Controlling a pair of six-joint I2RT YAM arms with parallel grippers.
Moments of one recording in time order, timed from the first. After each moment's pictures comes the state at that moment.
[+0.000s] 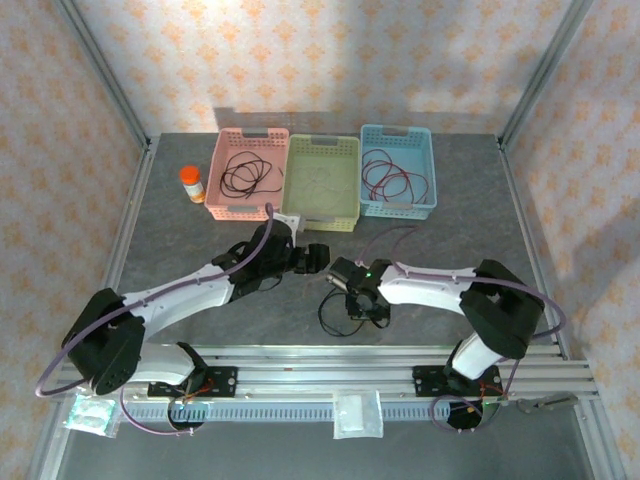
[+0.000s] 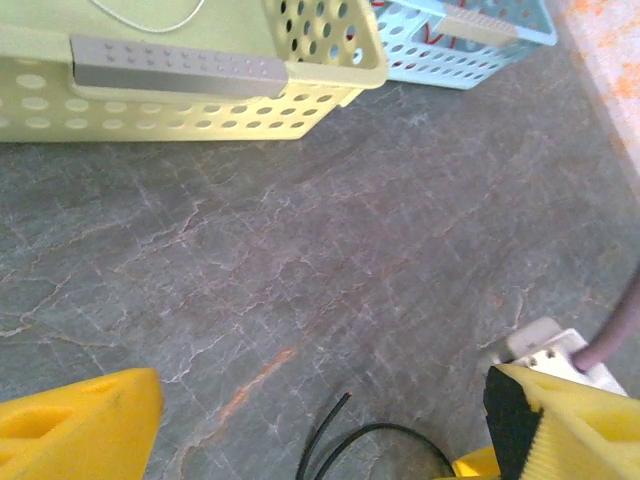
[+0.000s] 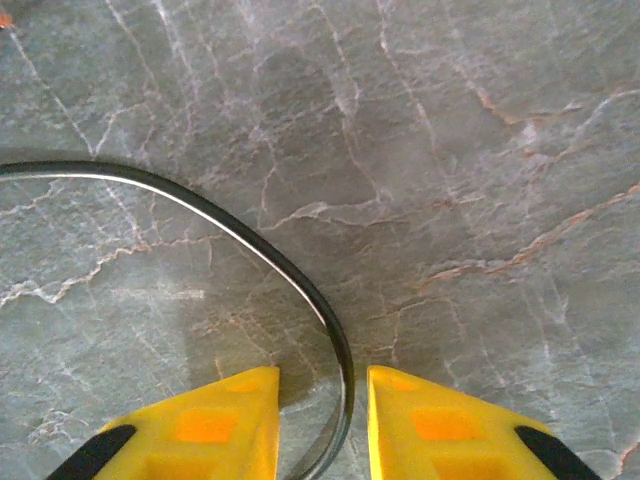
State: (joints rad) left arm -0.67 1.32 0.74 -0.06 0.06 -0.62; right arm 0.95 1.59 0.86 -0.76 0.09 0.97
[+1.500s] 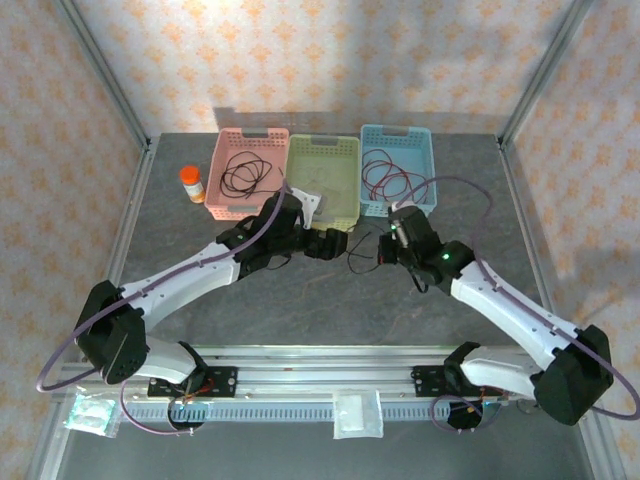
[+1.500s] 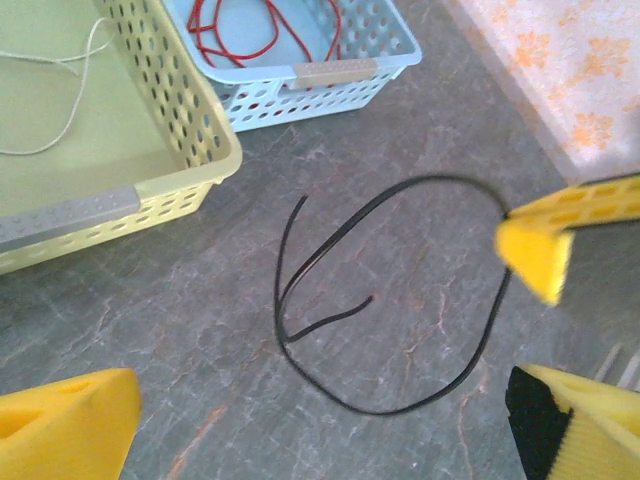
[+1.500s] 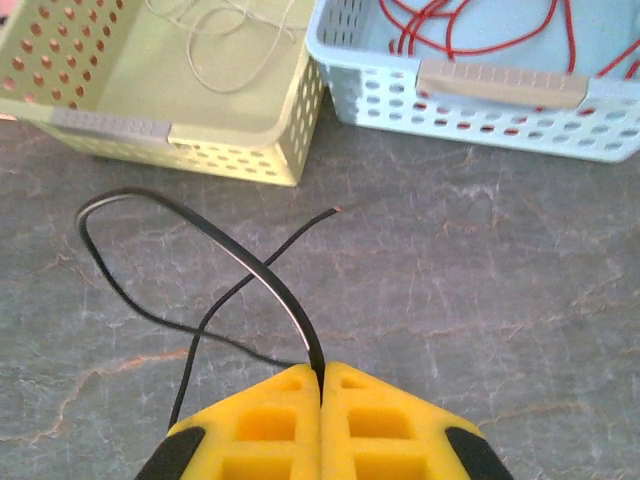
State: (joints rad) left arm -0.67 1.40 1.02 -0.24 0.18 -0.43; right arm 0.60 1.11 0.89 -0.58 0.17 0.41
